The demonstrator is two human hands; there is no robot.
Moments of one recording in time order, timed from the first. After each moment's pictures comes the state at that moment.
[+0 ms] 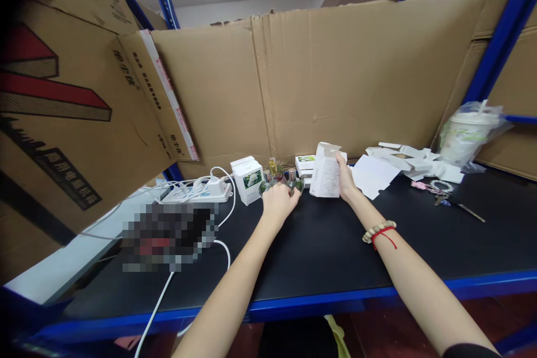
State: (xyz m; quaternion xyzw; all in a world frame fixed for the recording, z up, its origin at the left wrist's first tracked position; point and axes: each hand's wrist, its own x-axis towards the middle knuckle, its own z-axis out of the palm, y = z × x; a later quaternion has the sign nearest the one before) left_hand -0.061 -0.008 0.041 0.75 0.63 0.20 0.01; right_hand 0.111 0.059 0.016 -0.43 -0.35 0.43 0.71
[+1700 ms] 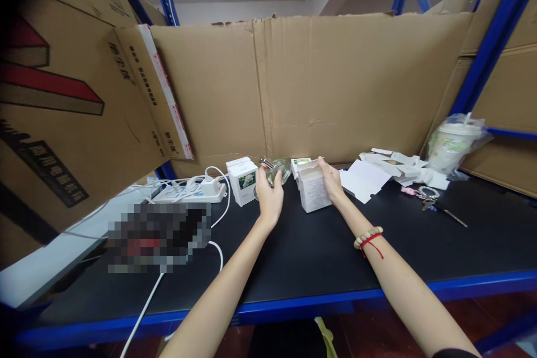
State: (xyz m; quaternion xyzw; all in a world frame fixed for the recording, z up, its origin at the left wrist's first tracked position) left_hand -0.061 0.001 0.036 0.60 0.51 0.61 0.11; right_hand 0.081 0.026 0.041 -0.51 -0.43 0.31 0.68
